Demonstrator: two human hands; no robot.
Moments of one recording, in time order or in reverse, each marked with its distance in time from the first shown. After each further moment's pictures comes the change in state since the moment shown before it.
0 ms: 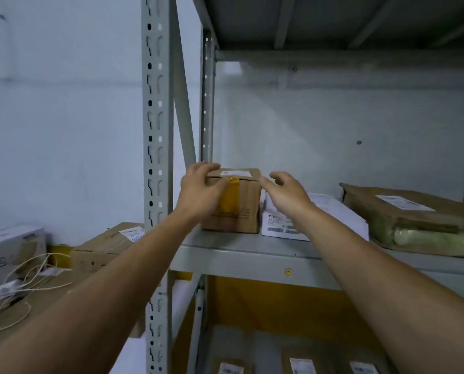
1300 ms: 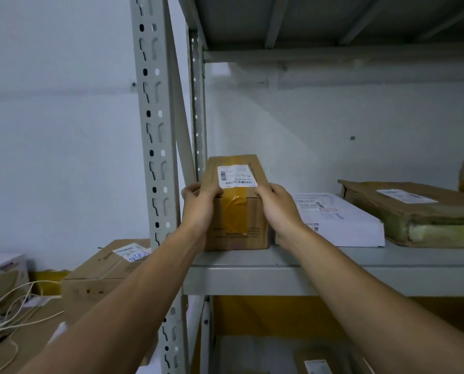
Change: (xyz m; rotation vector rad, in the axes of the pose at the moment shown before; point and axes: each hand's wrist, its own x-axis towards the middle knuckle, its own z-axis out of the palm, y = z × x) left_hand 0.019 -0.020 -0.003 -0.532 -0.060 -0.419; right_hand 0.005 -0.007 0.057 0.287 0.116 0.112
